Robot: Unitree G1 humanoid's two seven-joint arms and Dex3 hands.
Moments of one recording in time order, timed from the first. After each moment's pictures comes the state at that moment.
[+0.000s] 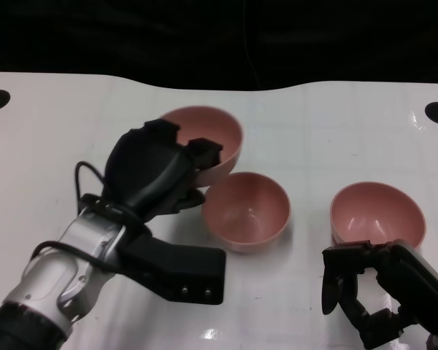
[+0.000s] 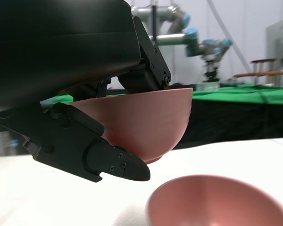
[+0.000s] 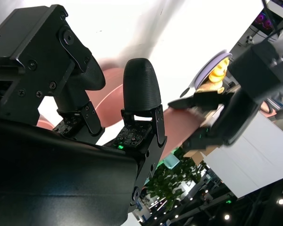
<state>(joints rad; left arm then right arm) -0.52 0.29 -0.49 0.34 0.93 -0.19 0.32 -0.07 -0.28 0.16 0.38 -0.30 -0.92 0.08</state>
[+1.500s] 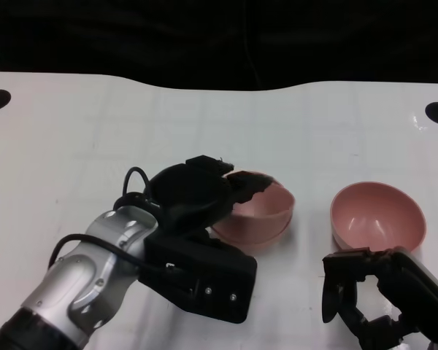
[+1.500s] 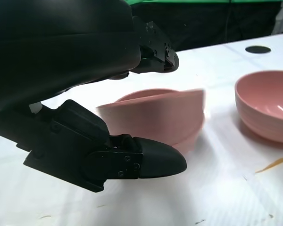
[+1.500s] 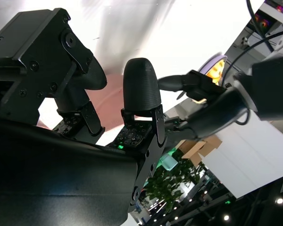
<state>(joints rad) -0.46 0.30 -0.52 0.10 0.75 -0.06 -0.30 -0.03 -0.28 0.16 0.34 -0.28 -0.91 0.10</state>
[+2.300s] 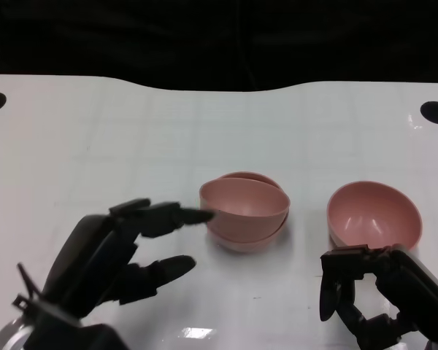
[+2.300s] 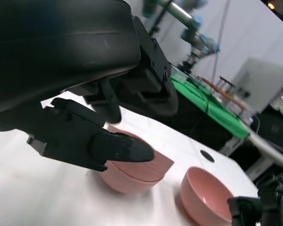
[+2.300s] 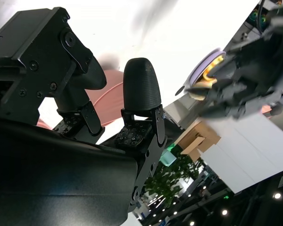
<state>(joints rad) 0.04 0.29 -0.16 -0.01 0.34 -0.51 0.04 -0.02 -0.27 0.16 0.30 -0.28 -0.89 0.10</state>
